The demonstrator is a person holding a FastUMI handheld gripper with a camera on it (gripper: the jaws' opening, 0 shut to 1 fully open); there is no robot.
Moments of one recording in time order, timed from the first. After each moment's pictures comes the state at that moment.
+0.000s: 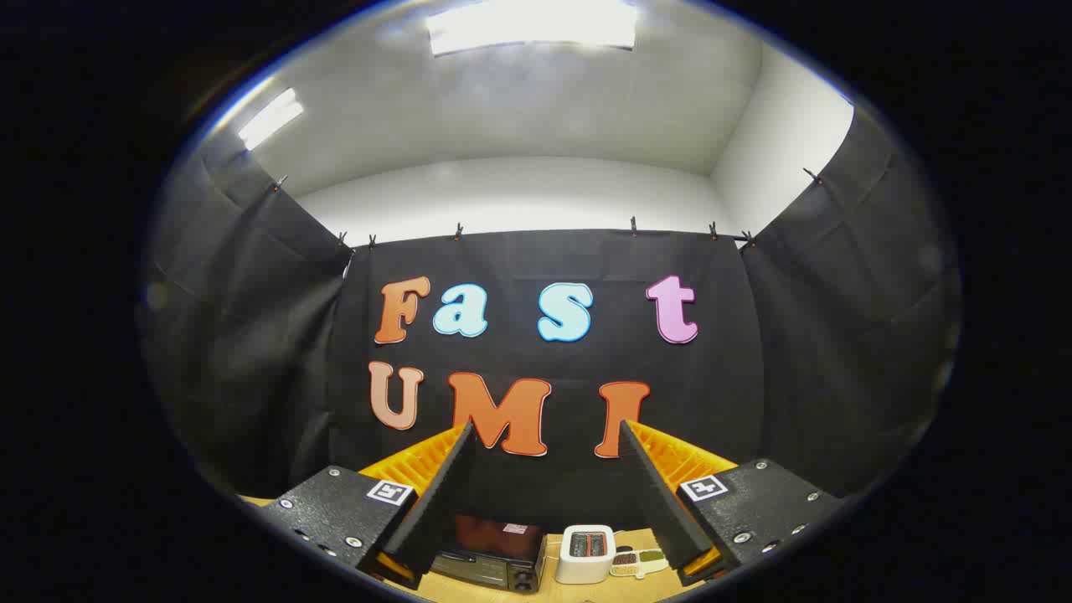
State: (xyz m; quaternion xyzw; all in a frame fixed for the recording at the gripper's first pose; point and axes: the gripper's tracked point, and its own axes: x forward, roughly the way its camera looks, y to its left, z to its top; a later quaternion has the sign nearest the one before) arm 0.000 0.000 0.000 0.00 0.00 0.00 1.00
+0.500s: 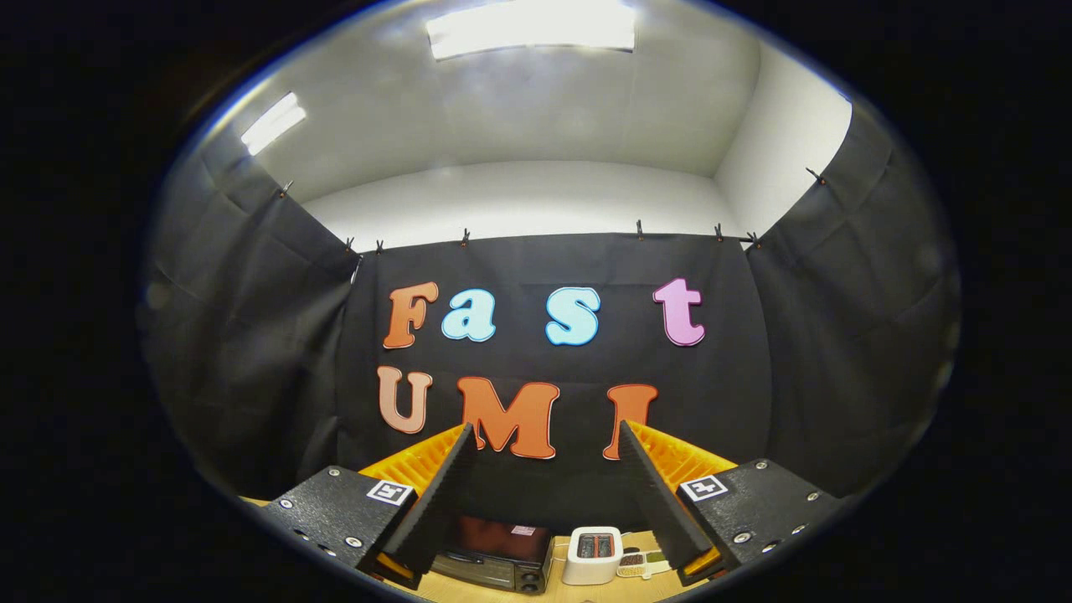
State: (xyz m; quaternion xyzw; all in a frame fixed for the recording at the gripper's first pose) arm -0.007 0.005 0.009 0.01 -0.01 0.01 1.00
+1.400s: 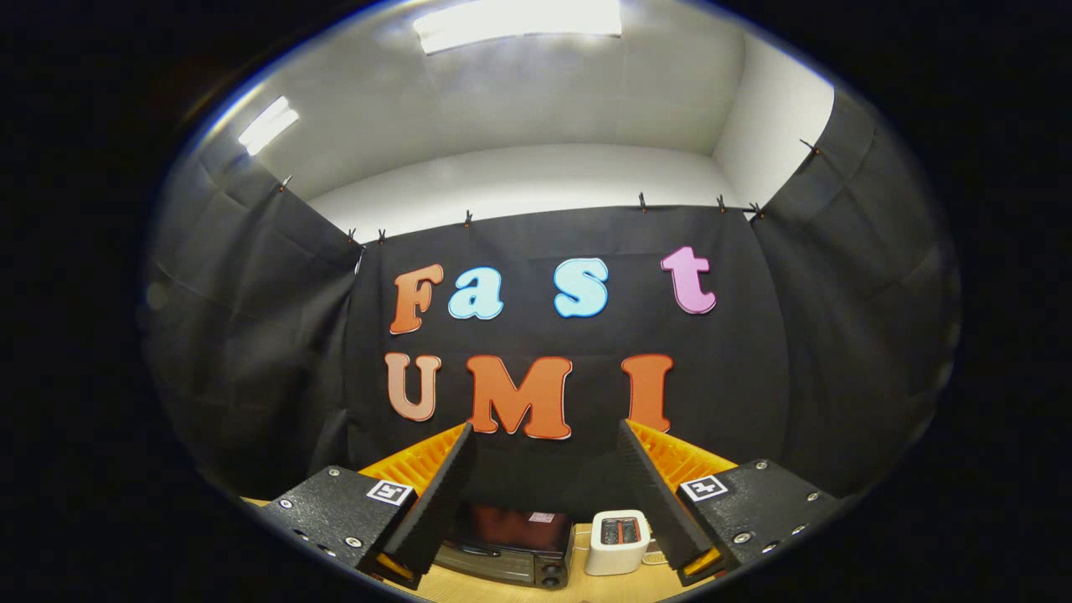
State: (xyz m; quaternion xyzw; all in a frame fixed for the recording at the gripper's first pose) arm 0.010 0.032 -0.079 0.04 0.04 0.03 1.00
